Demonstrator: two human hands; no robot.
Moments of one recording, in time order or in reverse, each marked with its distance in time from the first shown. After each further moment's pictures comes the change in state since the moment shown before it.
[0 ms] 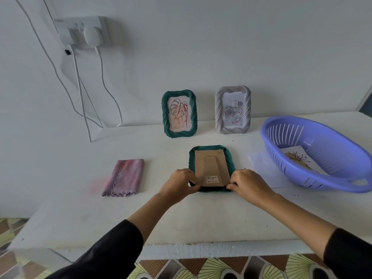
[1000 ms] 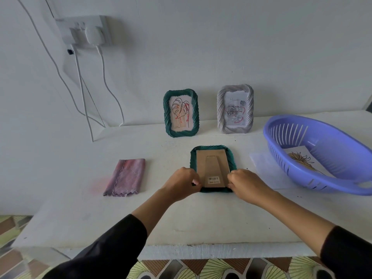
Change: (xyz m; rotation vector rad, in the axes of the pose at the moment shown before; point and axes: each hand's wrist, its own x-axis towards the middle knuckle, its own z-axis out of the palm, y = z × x) left_hand 0.010 0.004 -0.003 0.130 -0.111 -0.030; right_hand 0.004 -0.013 -0.011 -0.105 -0.143 -0.075
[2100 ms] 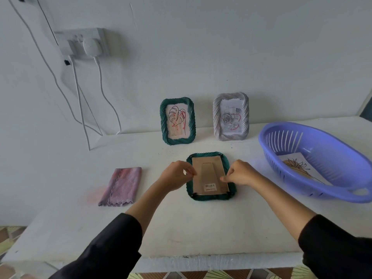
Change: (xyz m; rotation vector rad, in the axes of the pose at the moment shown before) left_hand 0.028 -0.007 -0.025 -0.264 0.049 -0.172; right_hand 0.042 0.024 -0.016 0.569 -0.085 0.412
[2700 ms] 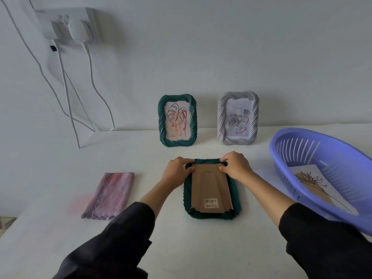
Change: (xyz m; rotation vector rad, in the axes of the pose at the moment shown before) left_hand 0.071 -0.027 0.023 -0.037 0.099 -0.164; right_hand 0.076 -0.014 0.000 -0.008 0.197 -0.092
